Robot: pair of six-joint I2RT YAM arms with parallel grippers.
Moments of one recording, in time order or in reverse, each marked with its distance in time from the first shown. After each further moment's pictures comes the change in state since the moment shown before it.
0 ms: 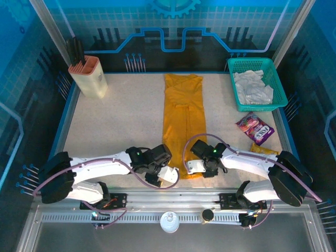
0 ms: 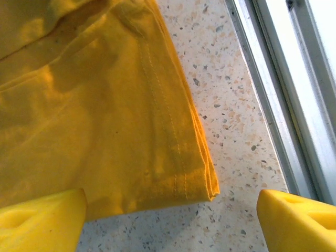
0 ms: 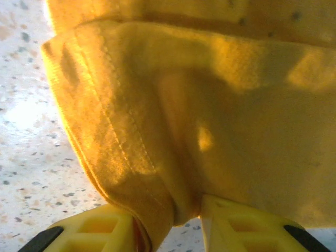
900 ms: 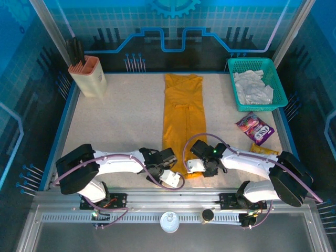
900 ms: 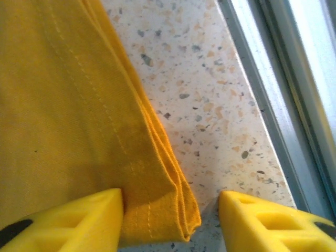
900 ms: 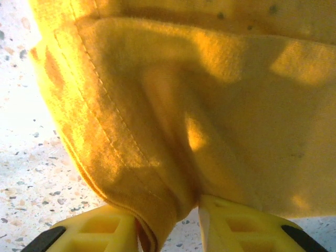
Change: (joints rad) left arm 0.000 0.193 0.019 -0.003 -0.005 0.054; right arm 0.008 -0.006 0.000 0.006 0.027 0.018
